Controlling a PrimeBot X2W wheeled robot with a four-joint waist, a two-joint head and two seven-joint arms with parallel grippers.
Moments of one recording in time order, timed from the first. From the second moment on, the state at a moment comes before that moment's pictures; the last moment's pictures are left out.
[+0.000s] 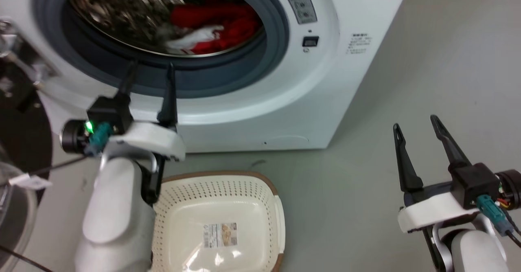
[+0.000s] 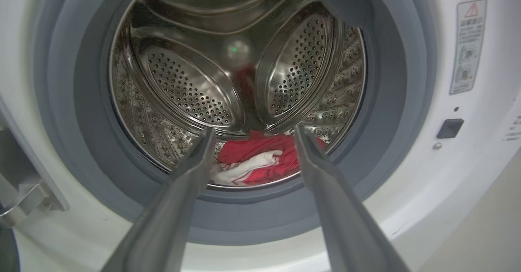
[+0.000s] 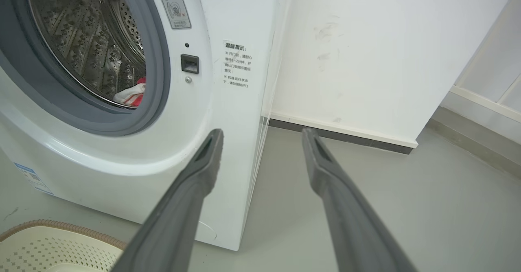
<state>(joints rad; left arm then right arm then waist) -0.51 0.07 0.01 0.41 -0.08 -0.10 -0.26 -0.12 -0.05 0.01 0.01 -0.10 0.13 -0.17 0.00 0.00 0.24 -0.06</state>
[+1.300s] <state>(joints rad) -1.43 0.43 -0.03 1.11 -0.12 -0.13 0.29 -0.33 -0.05 0.20 0.12 0.14 0.13 -0.26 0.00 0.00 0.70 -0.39</state>
